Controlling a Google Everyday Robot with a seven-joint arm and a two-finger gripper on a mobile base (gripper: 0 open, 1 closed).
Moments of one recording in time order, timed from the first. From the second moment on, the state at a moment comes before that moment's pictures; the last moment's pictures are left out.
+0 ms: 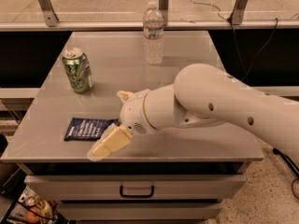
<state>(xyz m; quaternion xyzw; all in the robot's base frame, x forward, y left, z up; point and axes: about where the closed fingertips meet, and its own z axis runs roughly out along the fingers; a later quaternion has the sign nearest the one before) 0.459 0.103 0.839 -0.55 0.68 0.27 0.40</state>
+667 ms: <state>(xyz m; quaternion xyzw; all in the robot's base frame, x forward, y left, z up) 0.462 0.128 0.823 -0.56 0.67 0.29 0.39</state>
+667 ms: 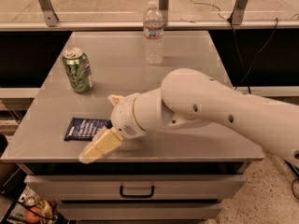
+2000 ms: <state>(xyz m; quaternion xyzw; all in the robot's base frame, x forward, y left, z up) 0.461 0.137 0.814 -0.56 0.66 0.31 0.39</state>
